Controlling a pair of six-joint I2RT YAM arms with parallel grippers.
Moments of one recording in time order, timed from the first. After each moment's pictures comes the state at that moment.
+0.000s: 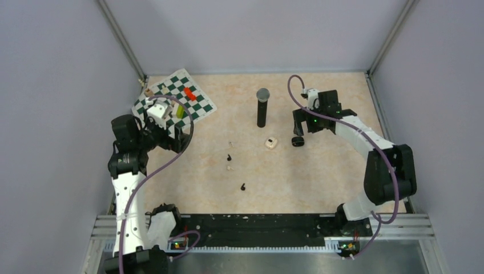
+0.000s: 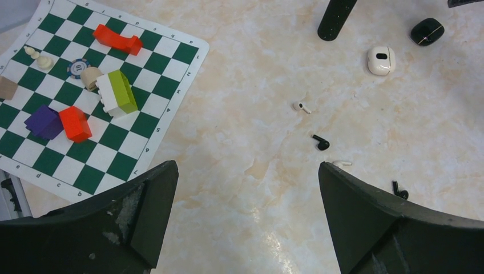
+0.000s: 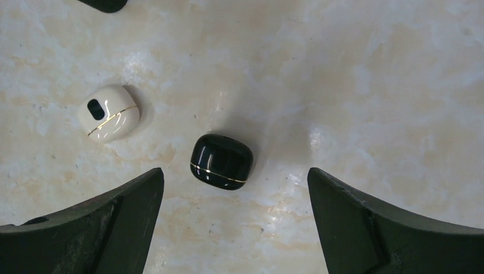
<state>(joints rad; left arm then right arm) 0.24 0.85 0.95 -0.61 0.72 0.34 0.20 1.52 1.07 -0.40 -0.21 -0.09</state>
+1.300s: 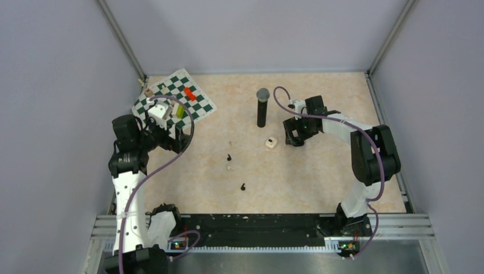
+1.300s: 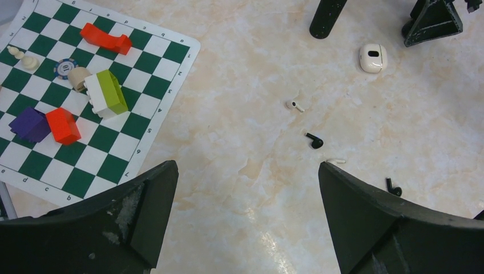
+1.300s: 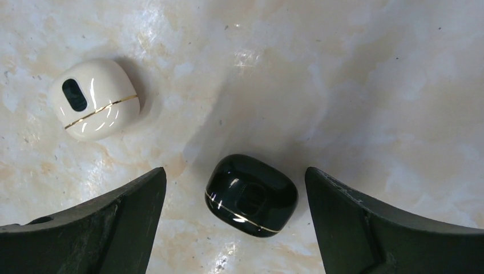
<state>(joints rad) 0.24 0.85 0.94 -0.61 0.75 0.34 0.26 1.77 1.08 -0.35 -0.31 -0.16</state>
